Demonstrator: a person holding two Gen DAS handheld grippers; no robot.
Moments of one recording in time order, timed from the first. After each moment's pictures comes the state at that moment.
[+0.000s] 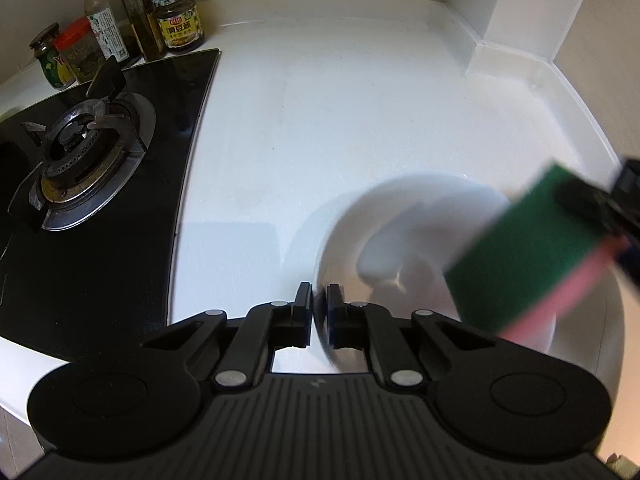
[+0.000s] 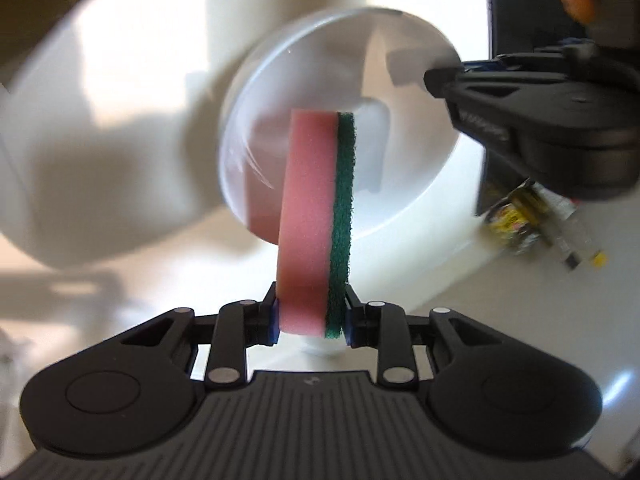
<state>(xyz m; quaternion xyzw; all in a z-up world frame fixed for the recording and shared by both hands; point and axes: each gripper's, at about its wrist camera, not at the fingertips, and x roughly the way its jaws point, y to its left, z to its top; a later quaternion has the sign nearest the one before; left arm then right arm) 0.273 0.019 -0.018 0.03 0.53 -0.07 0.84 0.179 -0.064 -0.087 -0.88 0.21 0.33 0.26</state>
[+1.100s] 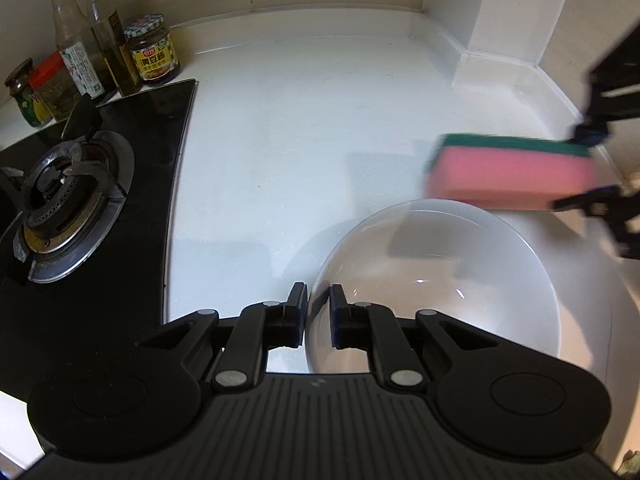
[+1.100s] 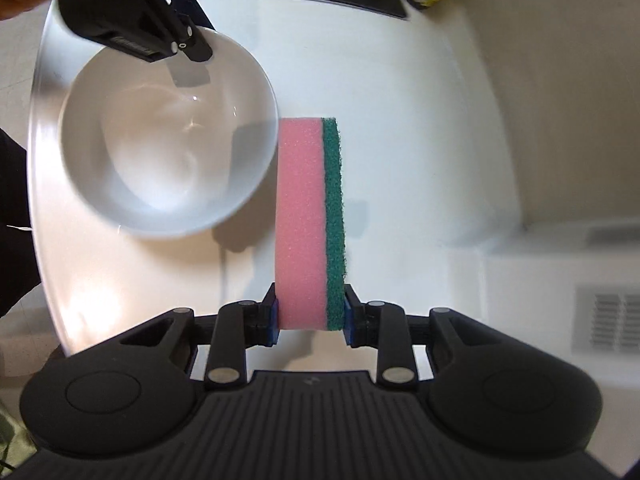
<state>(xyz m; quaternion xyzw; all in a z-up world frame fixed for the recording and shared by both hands) 0.297 0.019 -0.023 0.05 0.51 -0.11 0.85 0.318 -0.106 -0.011 -0.52 0.47 0.33 0.64</state>
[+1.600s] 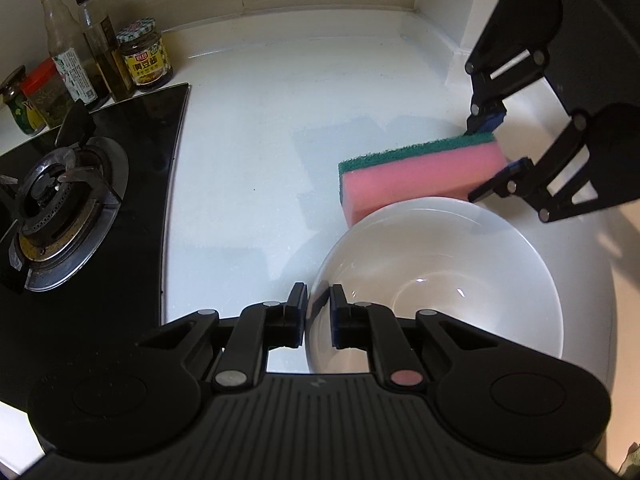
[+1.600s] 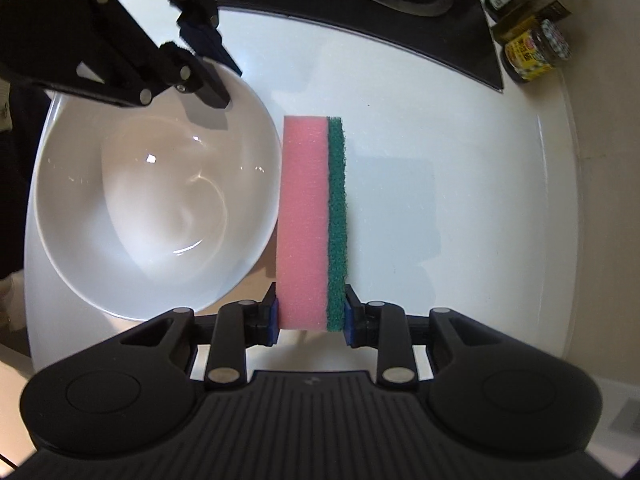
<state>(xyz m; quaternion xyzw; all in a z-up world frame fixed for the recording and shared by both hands) 0.298 0.017 -0.024 0.06 0.50 -0.11 0.85 0.362 -0.087 -0.042 -0.55 0.43 0.46 0.55</state>
